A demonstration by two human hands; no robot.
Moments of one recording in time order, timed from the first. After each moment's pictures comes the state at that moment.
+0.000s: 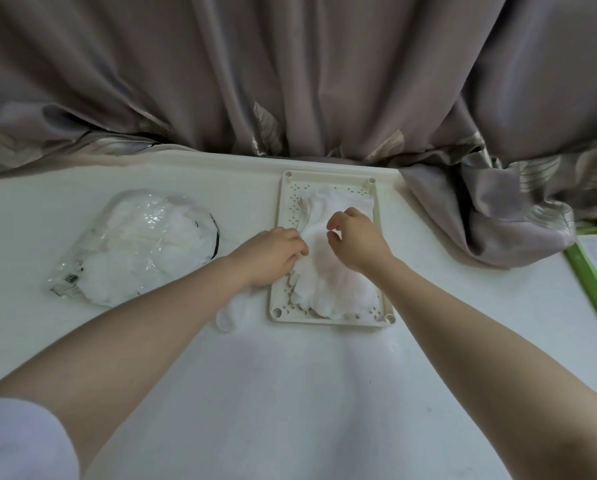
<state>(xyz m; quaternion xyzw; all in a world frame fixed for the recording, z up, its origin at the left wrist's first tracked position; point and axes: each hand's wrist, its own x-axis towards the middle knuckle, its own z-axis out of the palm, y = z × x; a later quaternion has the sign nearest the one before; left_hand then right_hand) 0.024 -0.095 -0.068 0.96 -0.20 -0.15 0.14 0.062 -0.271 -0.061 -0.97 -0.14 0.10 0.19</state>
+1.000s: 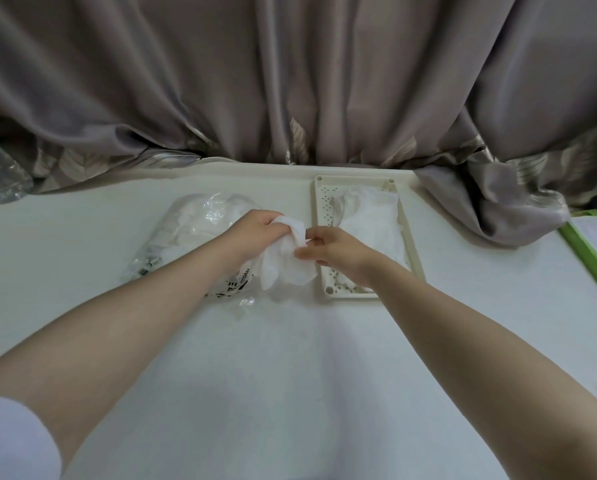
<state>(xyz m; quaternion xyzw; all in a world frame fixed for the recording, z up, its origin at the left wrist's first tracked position) -0.043 -0.008 -0.005 0.81 0.04 -0.14 0.56 -0.027 -0.179 -0.024 -0.78 -0.07 0.31 0.54</state>
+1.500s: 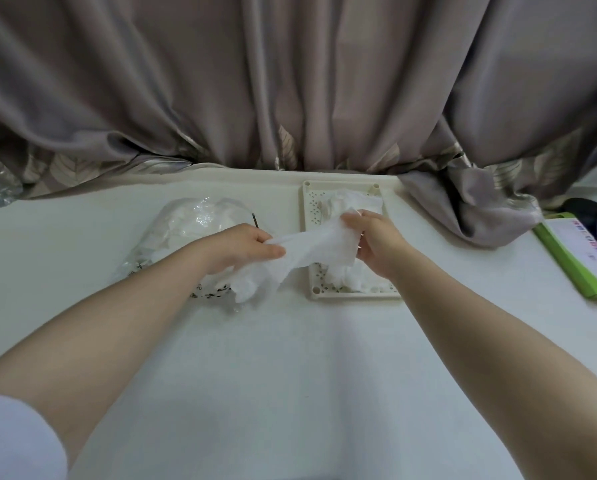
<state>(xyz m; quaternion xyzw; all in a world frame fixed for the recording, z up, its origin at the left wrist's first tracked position) -0.043 0.005 -0.014 0.84 0.02 -0.27 0.47 -0.024 -0.229 0.001 -0.68 0.10 0.18 0.71</state>
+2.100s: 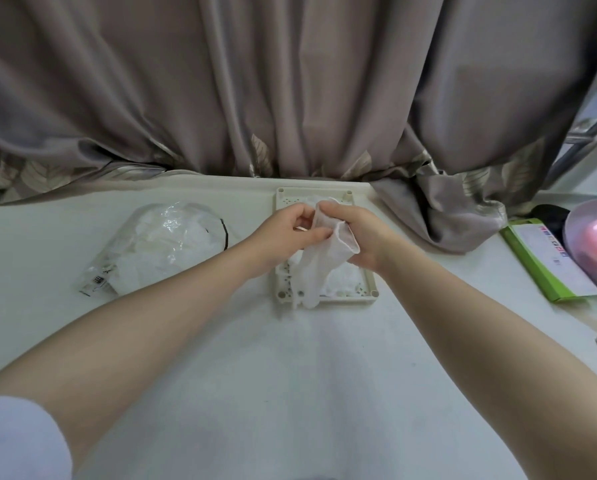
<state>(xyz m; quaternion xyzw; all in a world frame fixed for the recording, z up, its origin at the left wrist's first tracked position) -0.047 -0.119 0.016 0.77 -0.07 -0.10 0.63 -0.022 -0.267 0.030 -0.56 0.02 0.30 0.77</state>
